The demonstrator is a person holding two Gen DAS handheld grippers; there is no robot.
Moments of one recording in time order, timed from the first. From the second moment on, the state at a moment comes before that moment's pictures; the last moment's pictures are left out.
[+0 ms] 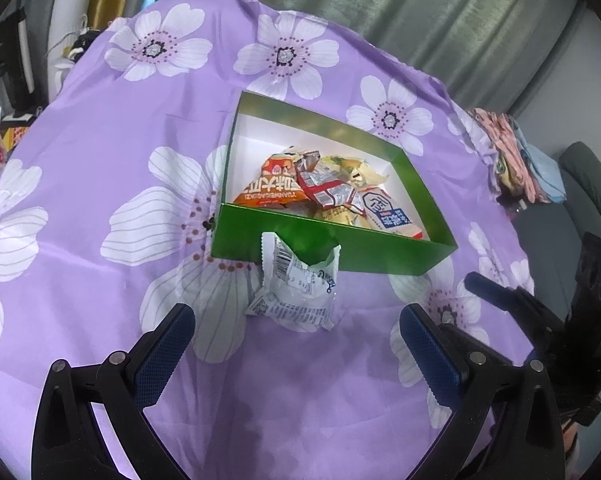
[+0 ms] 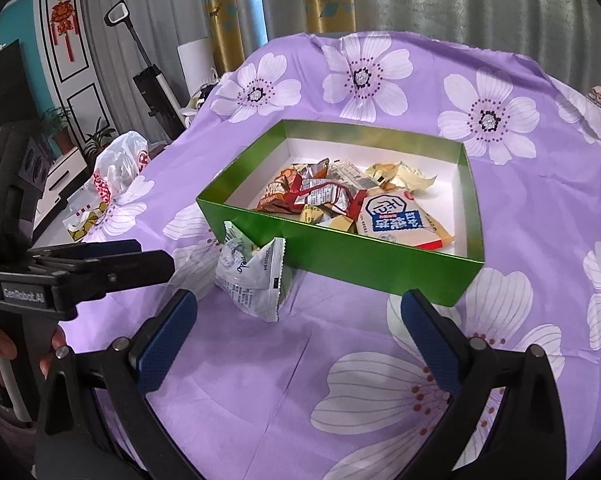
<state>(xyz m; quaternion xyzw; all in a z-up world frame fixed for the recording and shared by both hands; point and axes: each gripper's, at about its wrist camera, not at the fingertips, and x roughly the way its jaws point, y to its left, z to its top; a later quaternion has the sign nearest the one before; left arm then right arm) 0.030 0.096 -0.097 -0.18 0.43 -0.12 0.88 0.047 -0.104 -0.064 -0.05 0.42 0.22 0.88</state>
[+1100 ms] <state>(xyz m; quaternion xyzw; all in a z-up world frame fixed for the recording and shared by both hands) 0.084 0.077 -0.136 -0.15 0.47 -0.16 0.85 0.089 -0.063 -0.127 -0.05 0.47 0.26 0.84</state>
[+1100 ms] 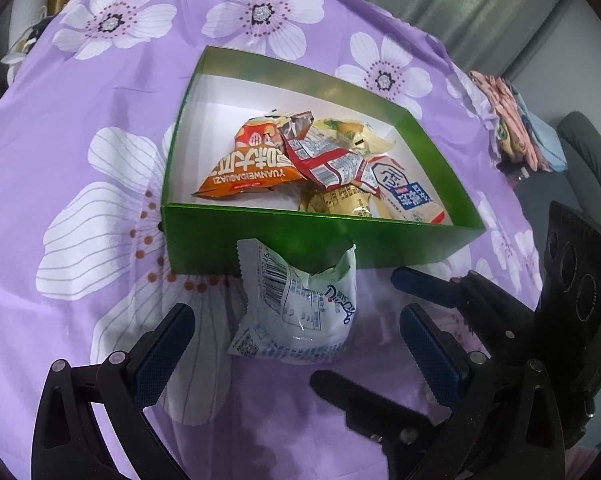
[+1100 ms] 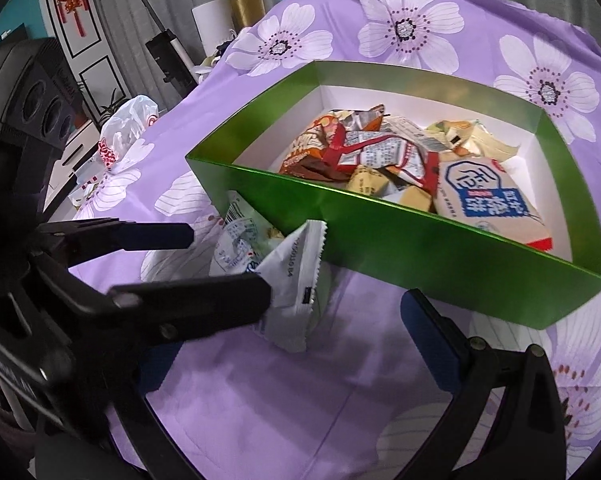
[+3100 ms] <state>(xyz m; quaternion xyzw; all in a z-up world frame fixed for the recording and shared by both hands) 0.036 0.024 -0.057 -0.08 0.41 -0.19 0.89 0.044 -0.076 -0.068 -0.06 0.40 0.33 0.85</state>
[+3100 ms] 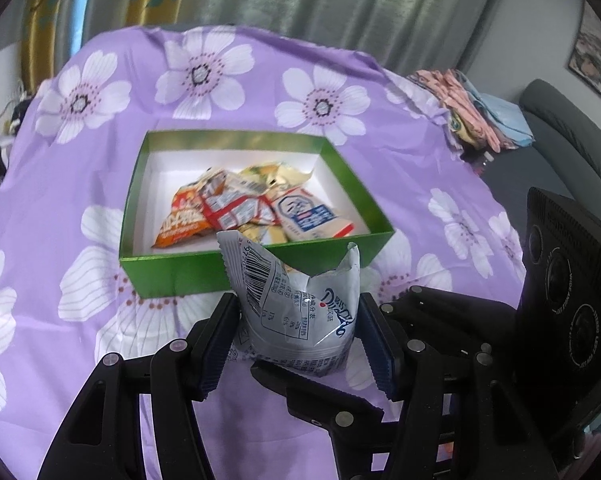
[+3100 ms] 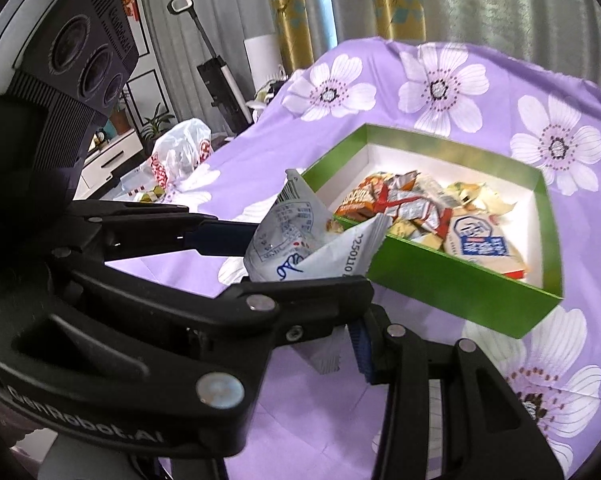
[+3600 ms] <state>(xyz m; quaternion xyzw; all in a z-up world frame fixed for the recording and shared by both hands) 0.037 -0.008 -0.031 -0.05 0.39 -0.20 0.90 0.039 -0.104 -0.042 -0.05 0.36 0.32 0.88</state>
